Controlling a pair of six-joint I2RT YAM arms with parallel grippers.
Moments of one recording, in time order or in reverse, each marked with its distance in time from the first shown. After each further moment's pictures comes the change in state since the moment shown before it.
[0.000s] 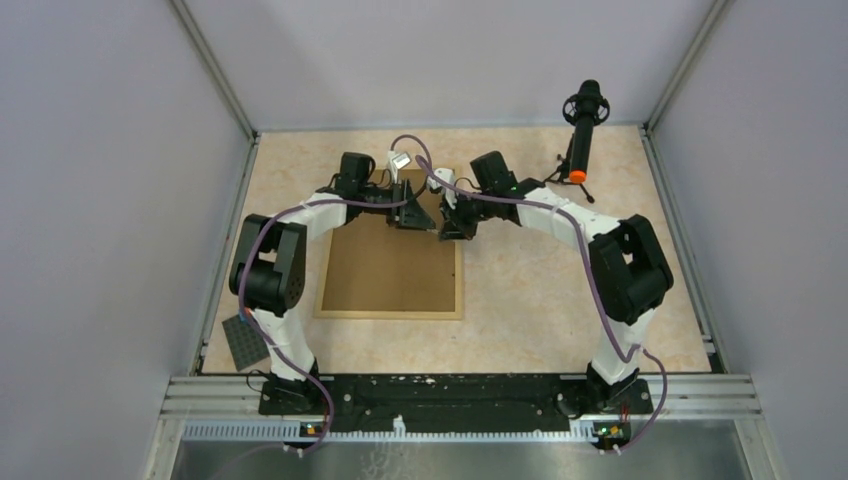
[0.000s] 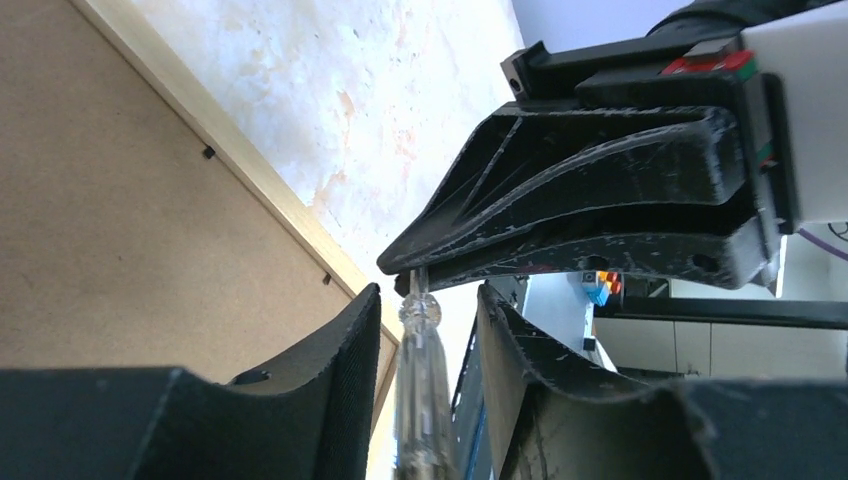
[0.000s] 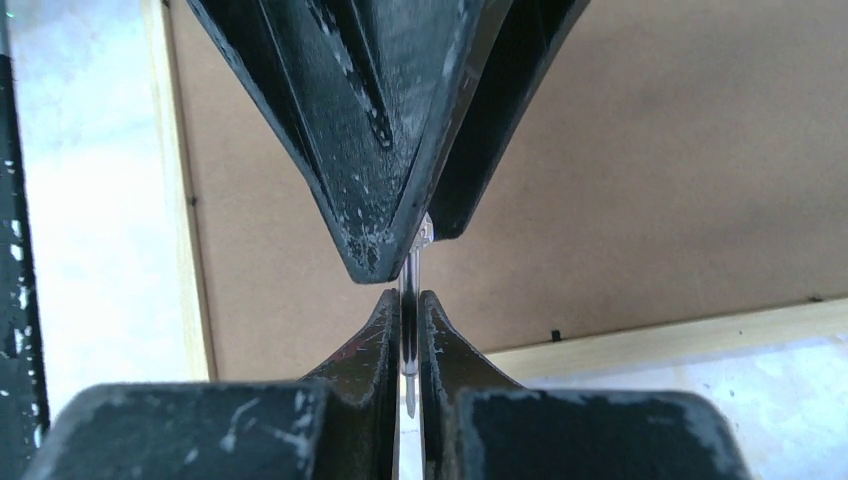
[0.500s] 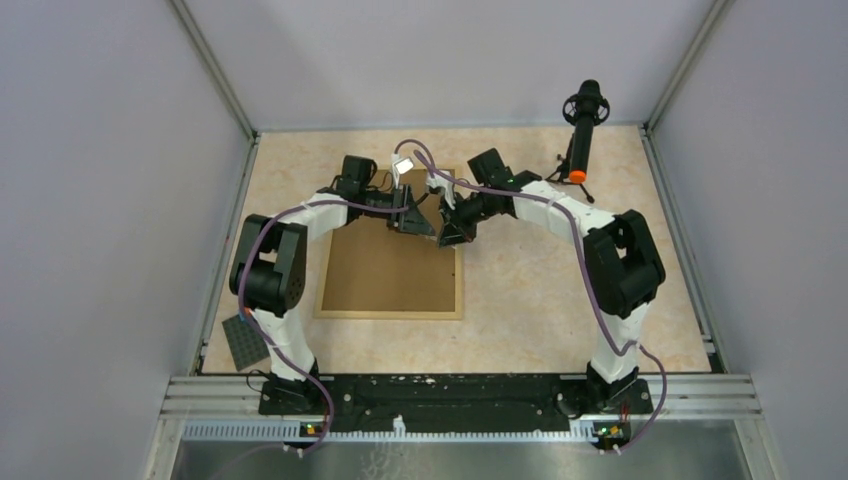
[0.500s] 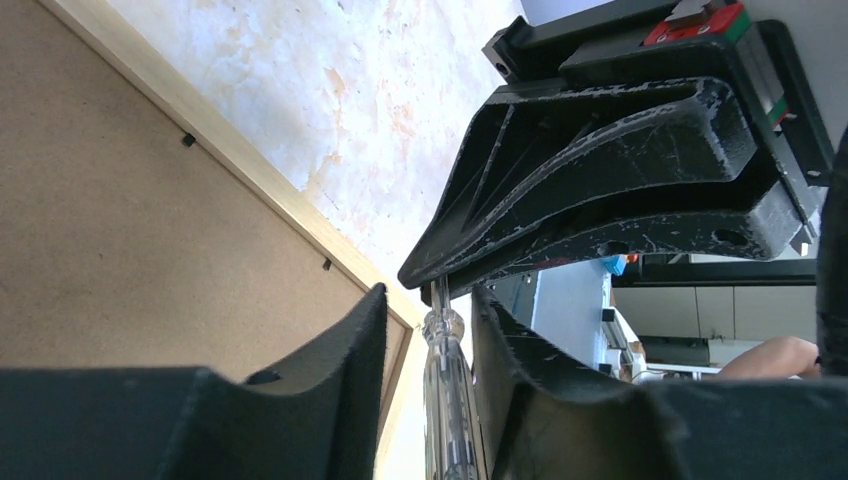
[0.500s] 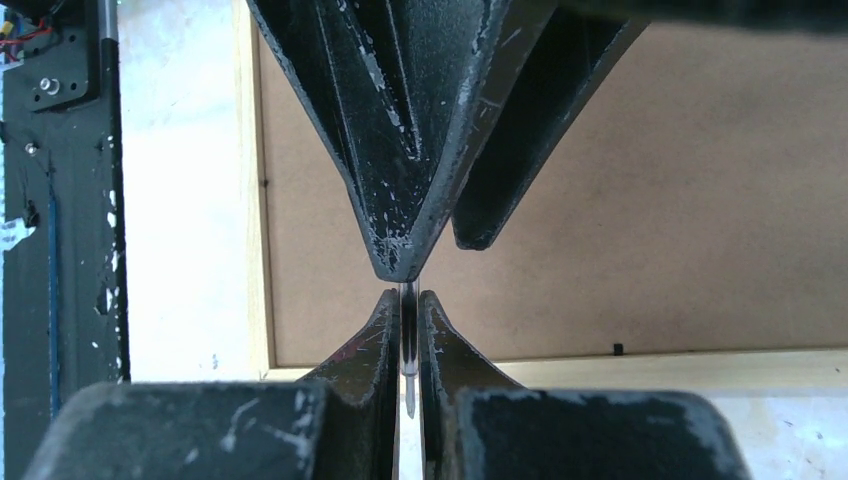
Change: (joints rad) left arm -0.006 -0.002 -0.003 -0.080 0.043 0.149; right arm -0.013 0.044 0.085 -0.153 -0.129 -0.035
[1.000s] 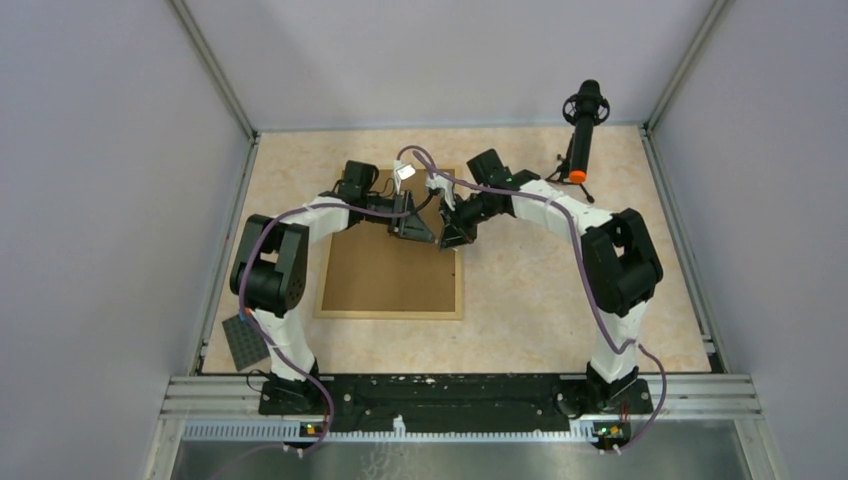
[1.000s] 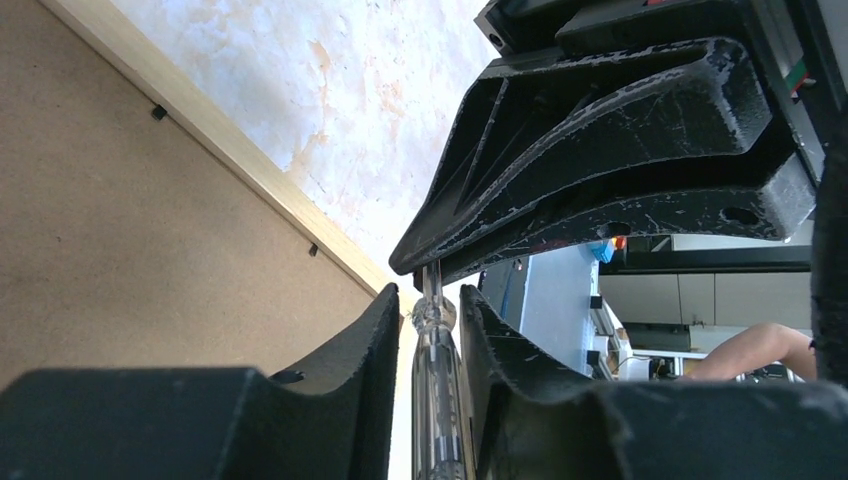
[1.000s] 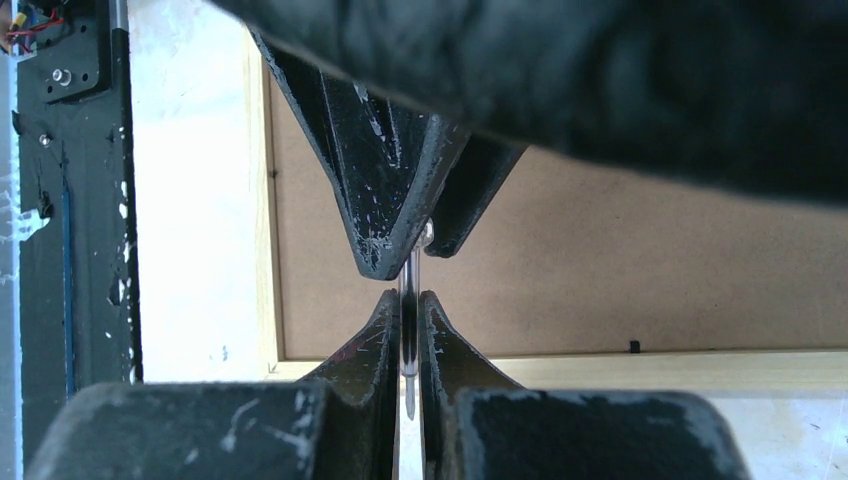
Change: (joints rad) left arm -0.011 0.000 -0.034 -0.001 0.026 0.008; right arm 0.000 0.020 0.021 -0.050 -0.018 -0.016
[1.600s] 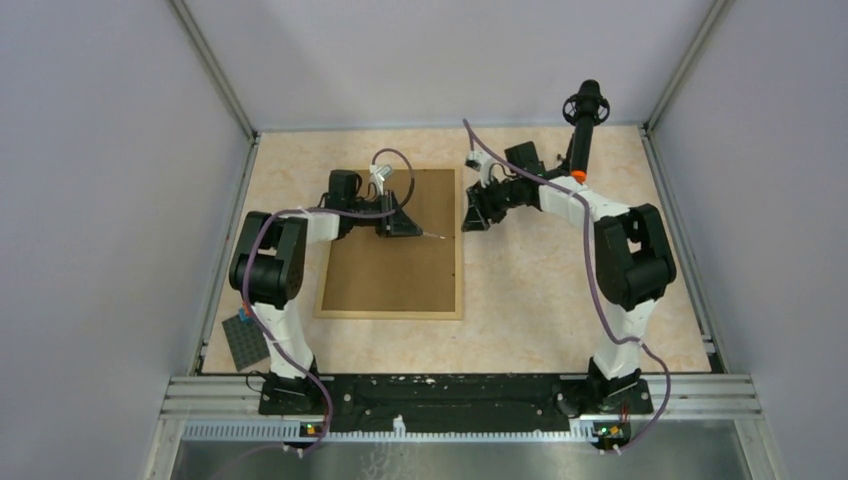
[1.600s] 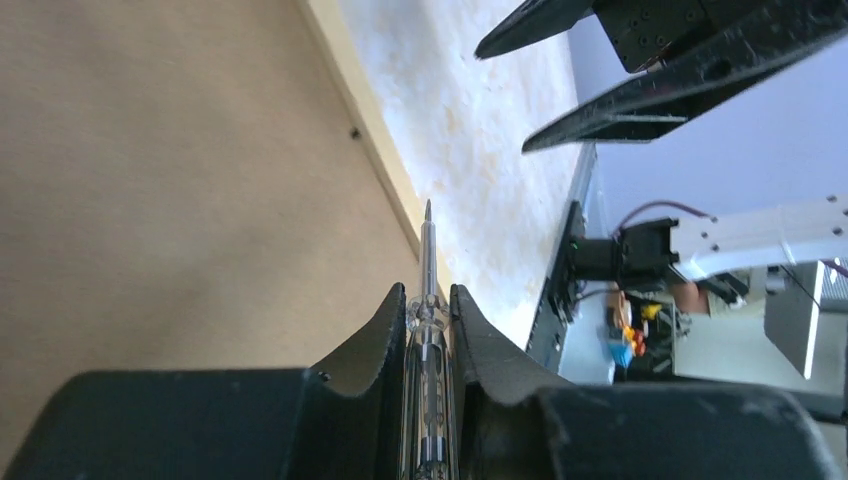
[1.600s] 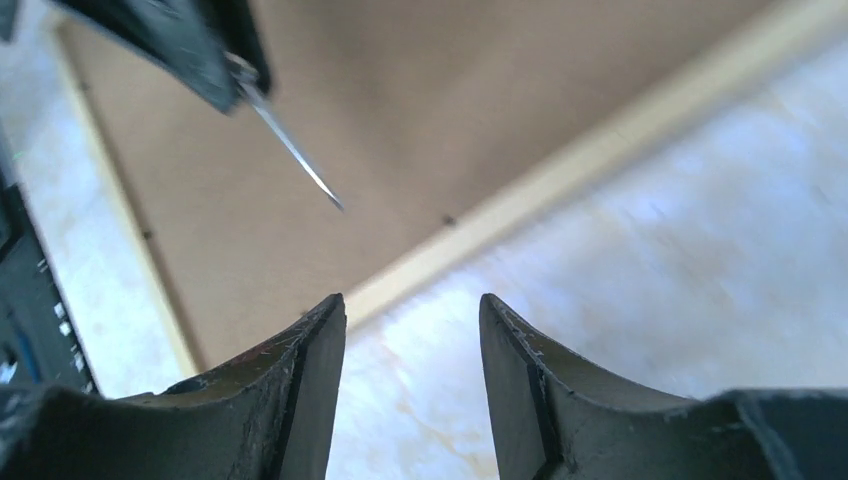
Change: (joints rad) left arm 0.084 0.031 -0.132 0.303 -0.109 -0.212; right arm -0.141 0.000 -0.062 0.169 0.090 0.274
